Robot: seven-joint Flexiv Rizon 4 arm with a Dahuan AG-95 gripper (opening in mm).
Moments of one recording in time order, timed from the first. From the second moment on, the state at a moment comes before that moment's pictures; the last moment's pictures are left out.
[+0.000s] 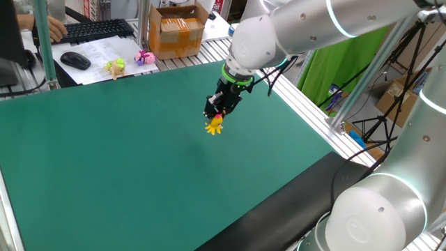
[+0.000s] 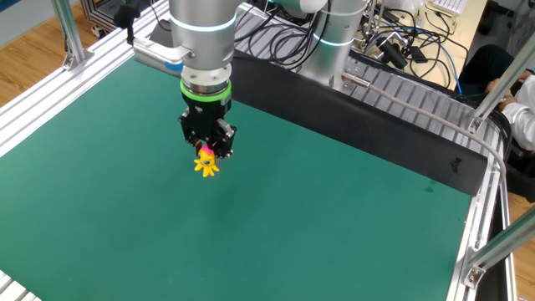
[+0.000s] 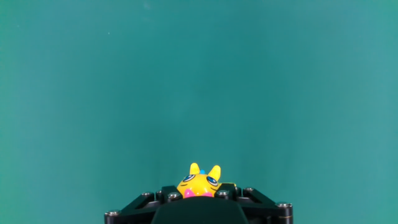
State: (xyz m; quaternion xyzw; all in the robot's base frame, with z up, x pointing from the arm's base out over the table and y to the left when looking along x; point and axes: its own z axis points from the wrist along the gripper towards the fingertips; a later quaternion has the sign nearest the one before) arm 0.517 -0.058 0.099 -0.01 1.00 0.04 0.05
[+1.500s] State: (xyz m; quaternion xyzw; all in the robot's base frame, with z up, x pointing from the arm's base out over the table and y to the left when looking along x) arm 0.514 -0.028 0.159 0.03 1.00 0.03 0.04
